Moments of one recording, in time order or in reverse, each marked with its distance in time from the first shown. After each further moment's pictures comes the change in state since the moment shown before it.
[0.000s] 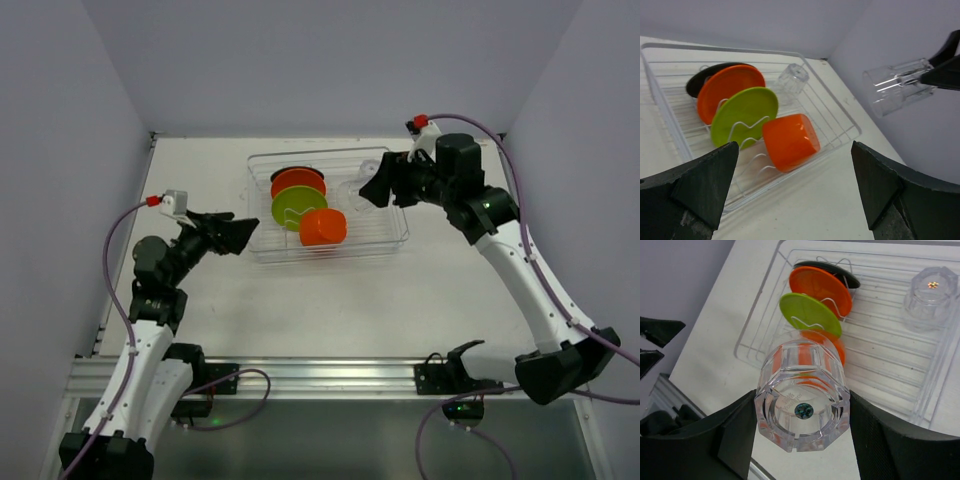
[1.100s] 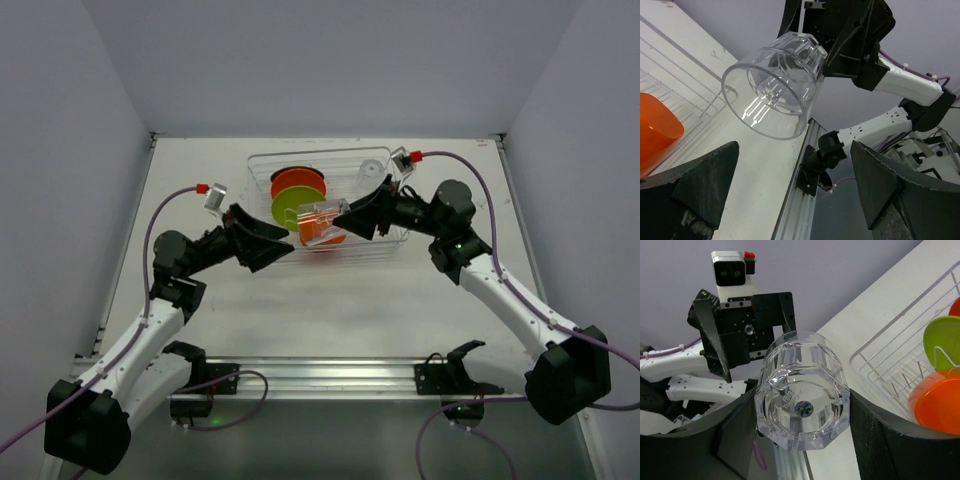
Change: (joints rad) left arm -0.222 0.200 0.016 0.403 0.393 -0.373; right arm 0.039 -0.132 -0.578 0.988 -0.520 0.372
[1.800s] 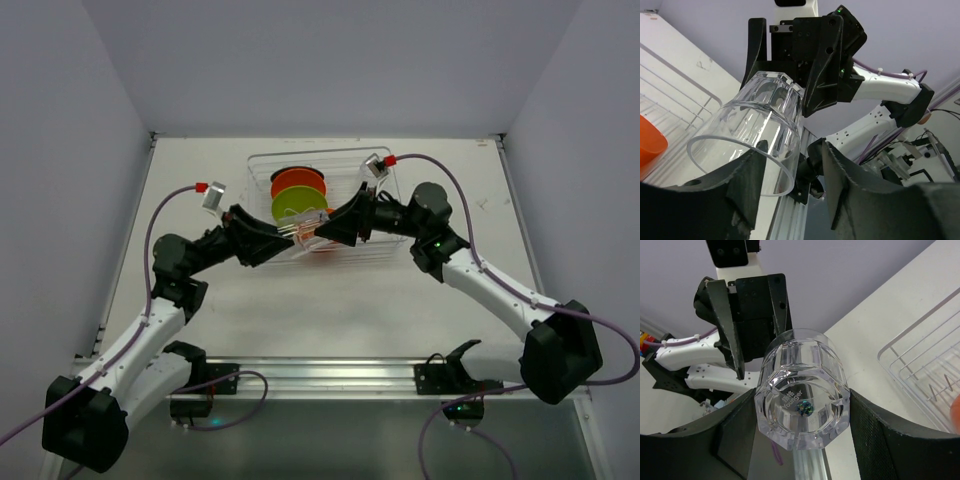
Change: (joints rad) left arm -0.031 0.013 0.000 0.105 -0.024 -0.063; right arm 0.108 0.109 0.000 0.119 -0.014 0.070
